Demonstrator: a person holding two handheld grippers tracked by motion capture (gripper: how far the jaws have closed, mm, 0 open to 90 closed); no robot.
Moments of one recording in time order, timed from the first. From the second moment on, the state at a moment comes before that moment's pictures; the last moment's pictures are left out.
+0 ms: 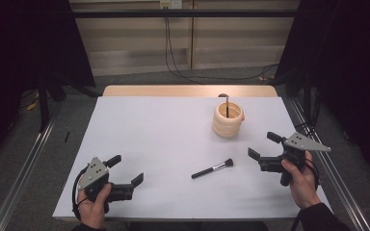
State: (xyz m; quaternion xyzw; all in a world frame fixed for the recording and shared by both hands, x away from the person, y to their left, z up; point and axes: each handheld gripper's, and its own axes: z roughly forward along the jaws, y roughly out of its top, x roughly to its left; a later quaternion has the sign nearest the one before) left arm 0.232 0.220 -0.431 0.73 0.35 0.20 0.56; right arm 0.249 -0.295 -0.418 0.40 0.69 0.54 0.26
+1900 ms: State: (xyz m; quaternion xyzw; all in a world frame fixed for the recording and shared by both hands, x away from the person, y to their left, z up) left arm 0.228 0.218 -0.428 0.73 0.34 0.20 0.56; right arm 0.214 -0.299 -0.420 0.39 0.69 0.56 0.24
